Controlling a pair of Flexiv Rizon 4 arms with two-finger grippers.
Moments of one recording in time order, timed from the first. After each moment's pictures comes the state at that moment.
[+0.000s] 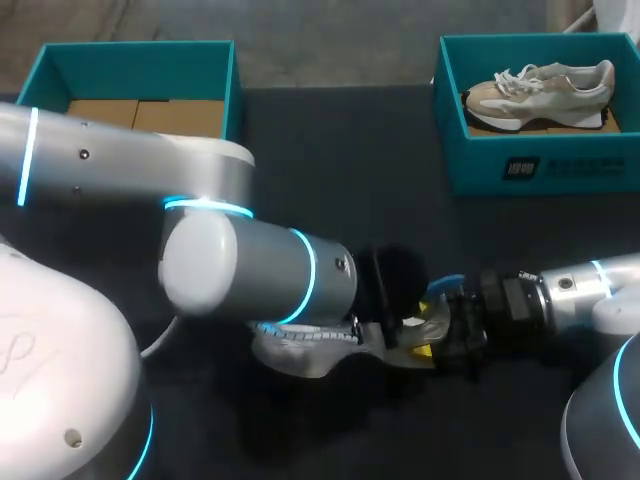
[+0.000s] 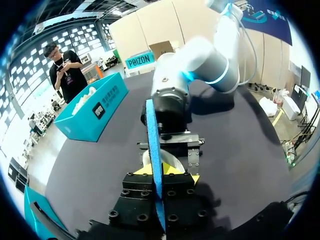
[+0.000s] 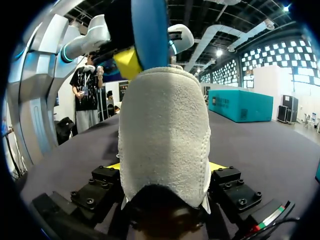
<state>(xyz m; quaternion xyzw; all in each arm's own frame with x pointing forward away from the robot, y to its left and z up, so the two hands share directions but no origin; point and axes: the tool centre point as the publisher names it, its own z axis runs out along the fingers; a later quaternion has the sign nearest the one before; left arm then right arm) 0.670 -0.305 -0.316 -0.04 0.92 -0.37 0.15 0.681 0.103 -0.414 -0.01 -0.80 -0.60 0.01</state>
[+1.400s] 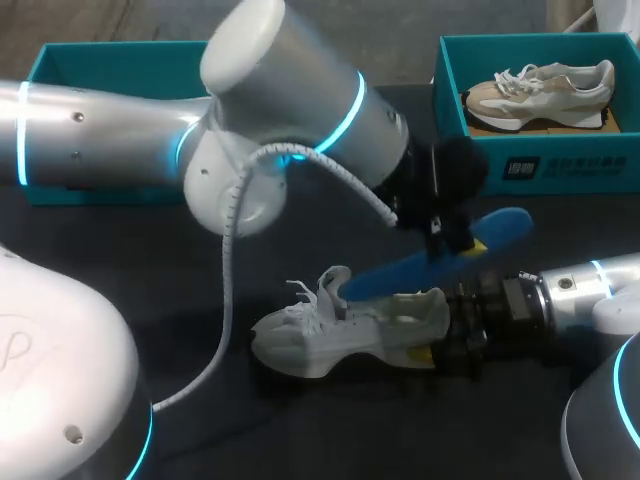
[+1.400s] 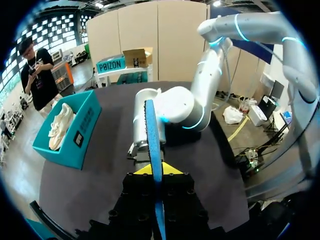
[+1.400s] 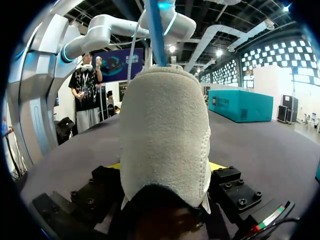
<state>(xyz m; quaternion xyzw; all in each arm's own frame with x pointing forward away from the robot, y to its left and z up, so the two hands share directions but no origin) 0.661 -0.354 -0.192 0.03 0.93 -0.37 -0.01 0.681 0.103 -0.414 -0.01 -0.80 -0.60 0.01</state>
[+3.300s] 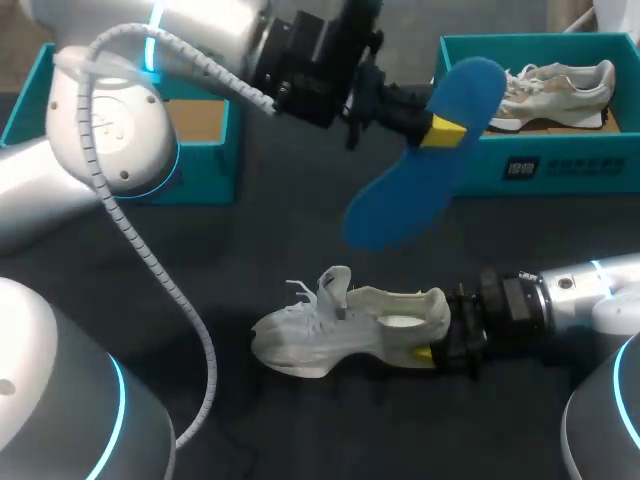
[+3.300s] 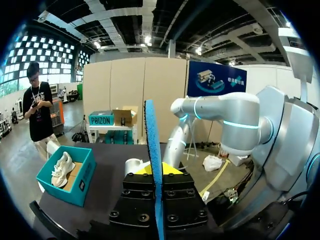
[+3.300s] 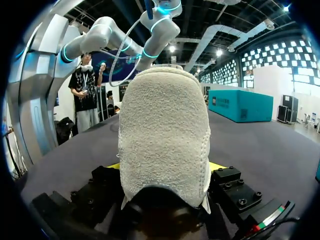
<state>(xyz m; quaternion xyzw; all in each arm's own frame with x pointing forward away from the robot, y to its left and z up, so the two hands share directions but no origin) 0.642 -0.296 0.002 0.04 0.81 -0.58 -0.09 0.681 0.103 -0.414 -0.01 -0.80 -0.60 0.01</state>
